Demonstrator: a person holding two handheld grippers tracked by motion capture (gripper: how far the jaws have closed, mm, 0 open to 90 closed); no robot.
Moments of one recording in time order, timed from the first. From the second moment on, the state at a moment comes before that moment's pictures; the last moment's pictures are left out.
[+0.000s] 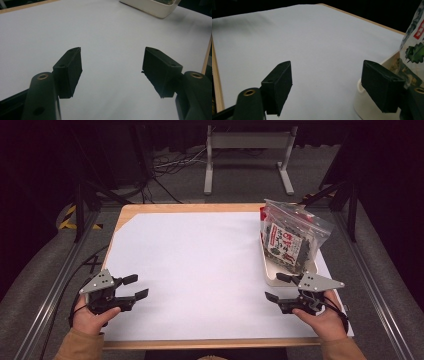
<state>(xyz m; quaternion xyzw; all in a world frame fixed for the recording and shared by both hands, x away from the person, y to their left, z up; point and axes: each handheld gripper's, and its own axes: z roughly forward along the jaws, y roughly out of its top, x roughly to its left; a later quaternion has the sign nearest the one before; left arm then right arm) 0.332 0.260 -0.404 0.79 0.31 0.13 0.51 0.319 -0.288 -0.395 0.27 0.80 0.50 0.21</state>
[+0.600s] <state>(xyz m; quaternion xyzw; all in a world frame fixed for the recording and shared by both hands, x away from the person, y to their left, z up) 0.337 0.256 -0.413 0.80 0.31 0.13 0.49 0.327 -0.279 -0.426 0.28 0.81 0.47 0.19</state>
